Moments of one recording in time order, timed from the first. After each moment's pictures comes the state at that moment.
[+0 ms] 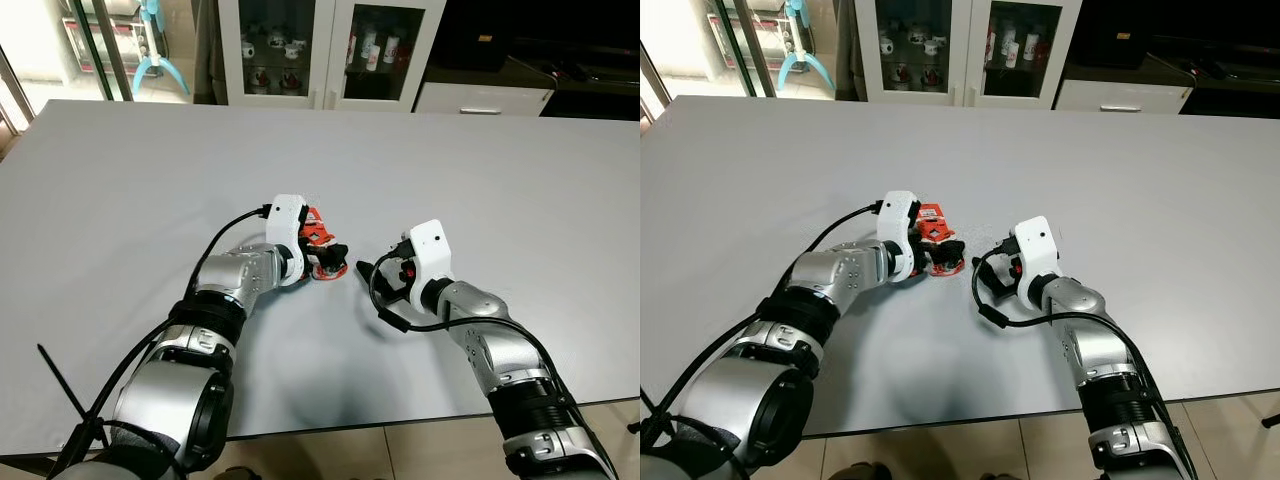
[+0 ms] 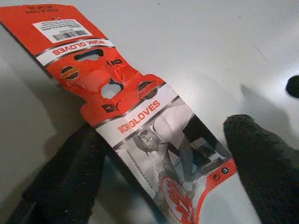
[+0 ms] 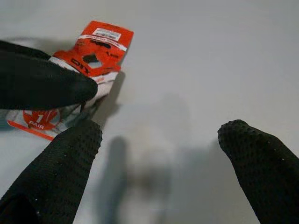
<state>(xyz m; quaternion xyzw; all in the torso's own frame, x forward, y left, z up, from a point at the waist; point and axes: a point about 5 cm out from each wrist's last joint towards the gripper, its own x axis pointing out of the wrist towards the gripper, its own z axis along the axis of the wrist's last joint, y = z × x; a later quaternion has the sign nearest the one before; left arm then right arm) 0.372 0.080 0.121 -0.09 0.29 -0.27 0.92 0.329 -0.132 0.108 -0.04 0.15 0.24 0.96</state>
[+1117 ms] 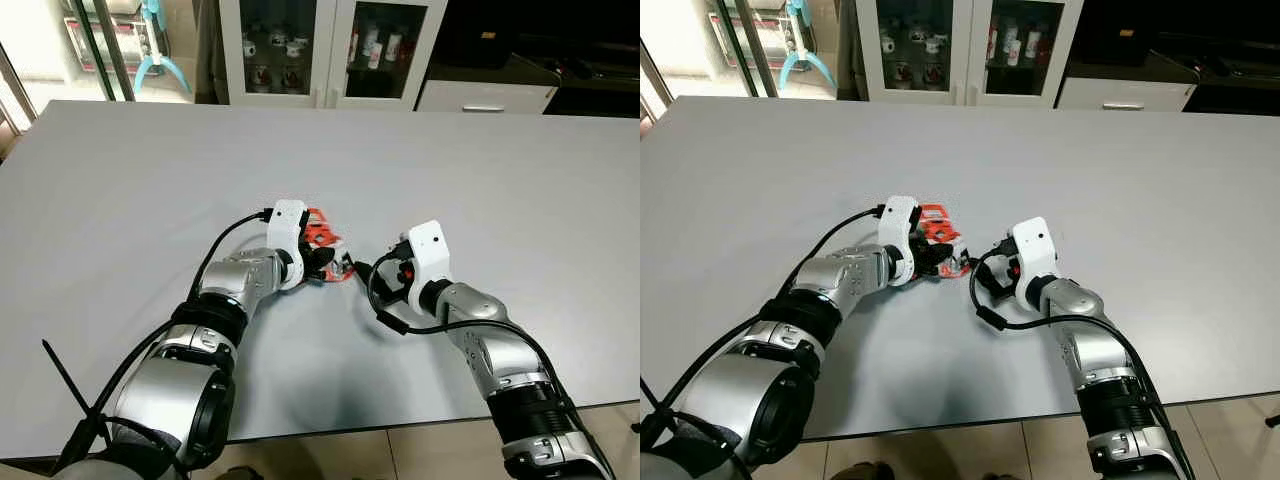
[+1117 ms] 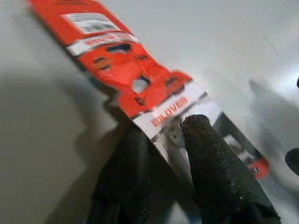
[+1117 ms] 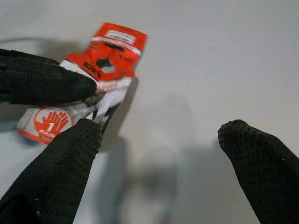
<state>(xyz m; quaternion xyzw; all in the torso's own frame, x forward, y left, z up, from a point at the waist) 0.371 0.082 0.113 -0.08 0.29 -0.27 0.92 0.326 -0.129 0.107 -0.03 0.15 0.24 0.96</state>
